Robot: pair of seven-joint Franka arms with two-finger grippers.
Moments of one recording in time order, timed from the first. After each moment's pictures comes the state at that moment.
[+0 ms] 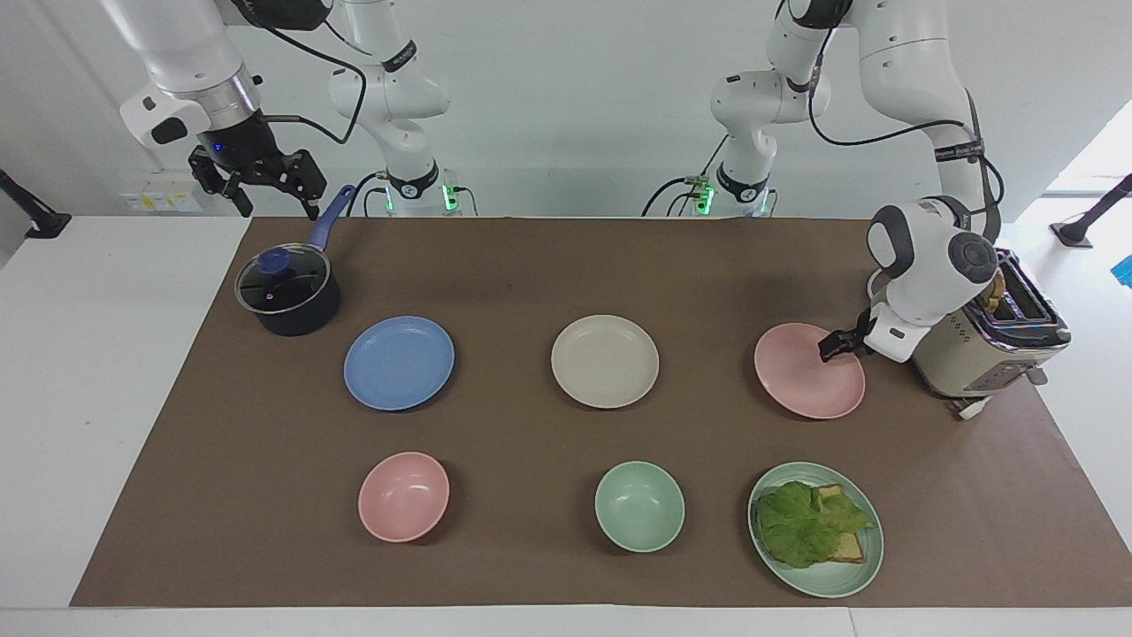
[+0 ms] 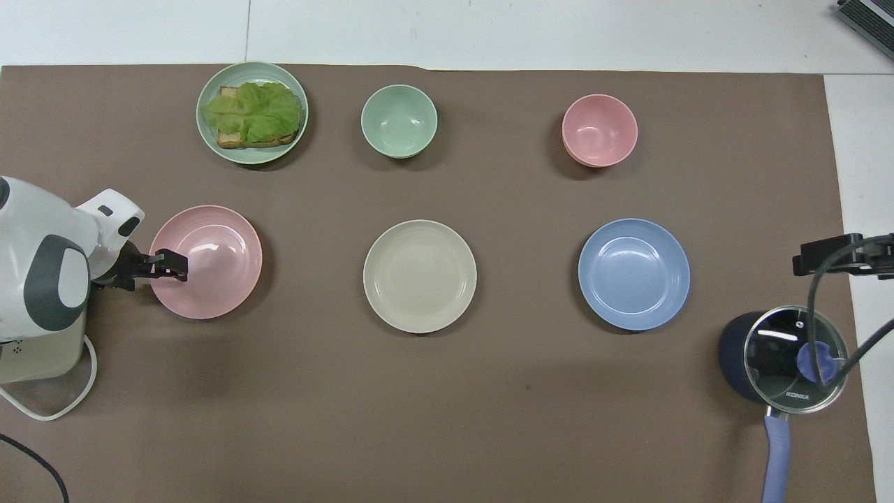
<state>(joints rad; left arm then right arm) 0.04 0.22 0.05 -2.09 -0.03 2.17 -0.02 0.05 -0.11 -0.09 -1.67 -0.02 1.53 0.03</state>
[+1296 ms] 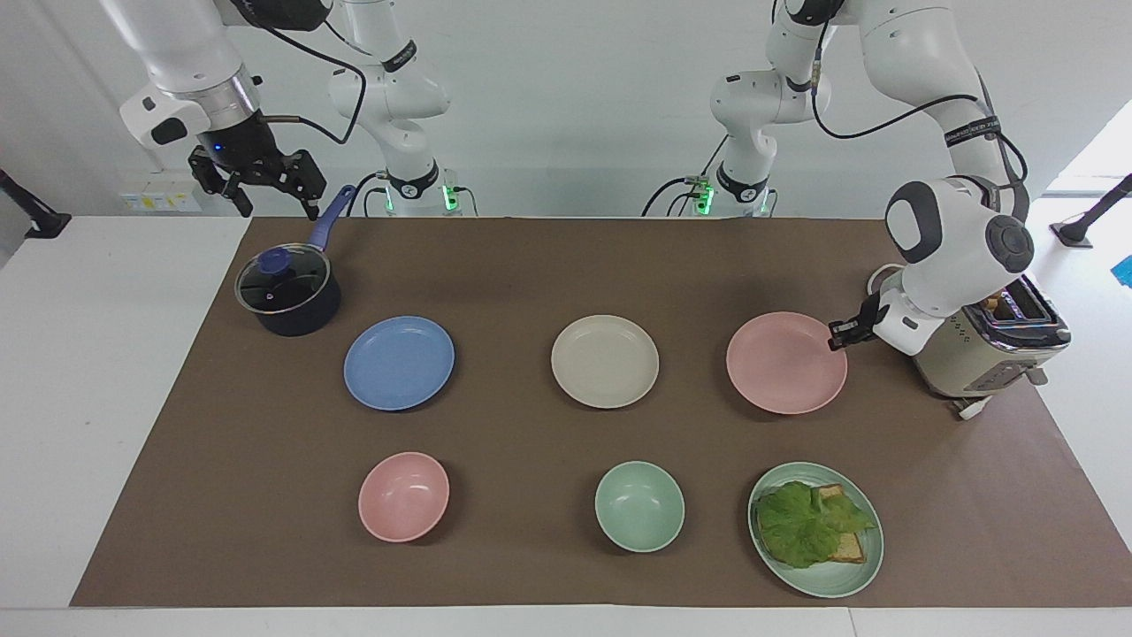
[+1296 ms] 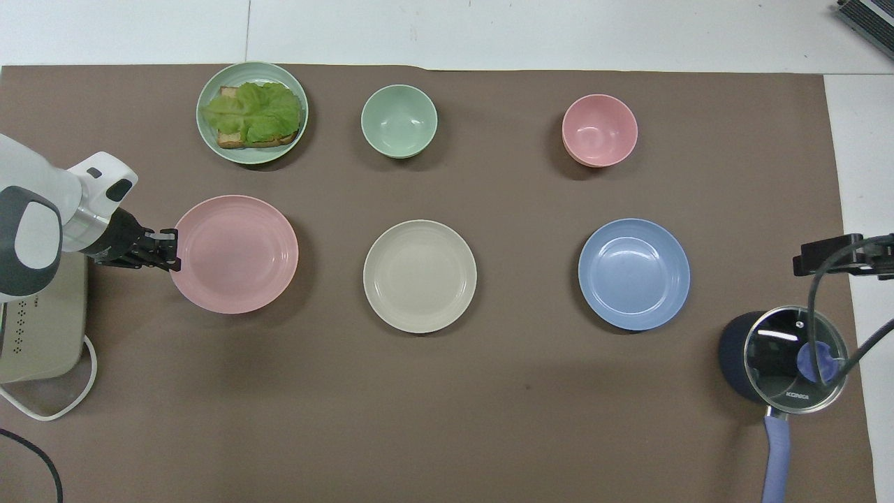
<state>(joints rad) 0.01 0.21 0.02 -1.88 -0.18 1.88 -0.02 0.05 -0.11 -0.09 -1.67 -0.02 1.53 0.03</state>
